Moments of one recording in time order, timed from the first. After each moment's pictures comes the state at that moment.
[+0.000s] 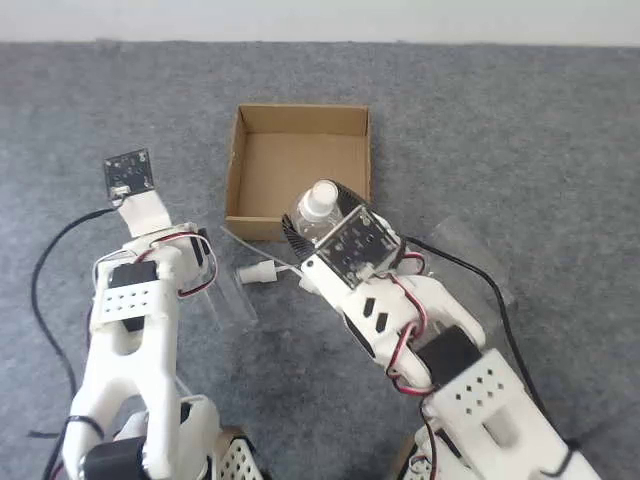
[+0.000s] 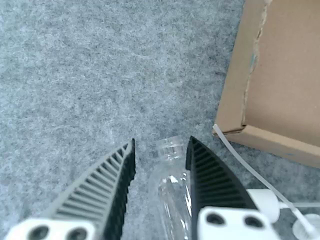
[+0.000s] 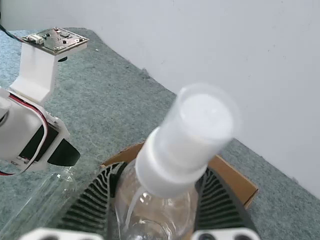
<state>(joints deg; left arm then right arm) -16.9 -27.7 61.1 36.8 11.1 -39.6 -58.1 59.3 22.0 15.2</state>
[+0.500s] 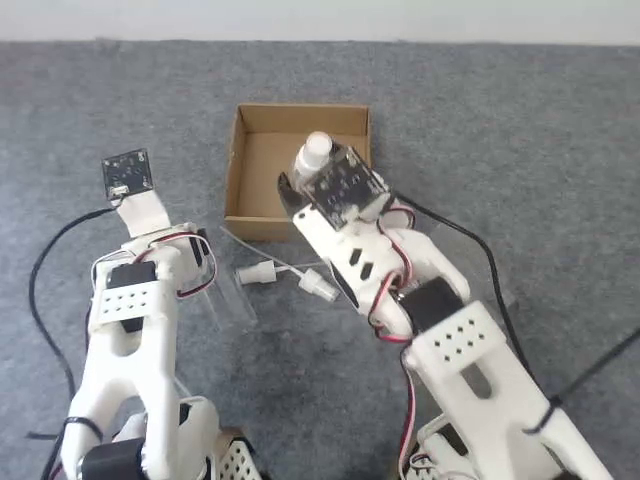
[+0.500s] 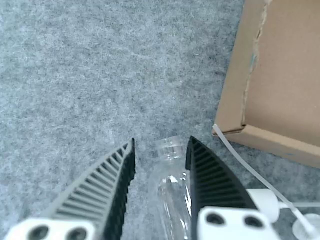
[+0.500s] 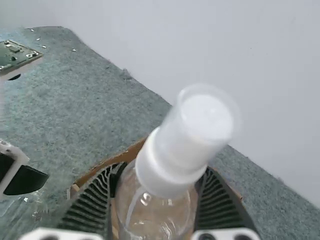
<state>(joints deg) -16.9 -27.7 61.1 36.8 11.1 -36.0 -40.7 45.7 19.0 15.2</state>
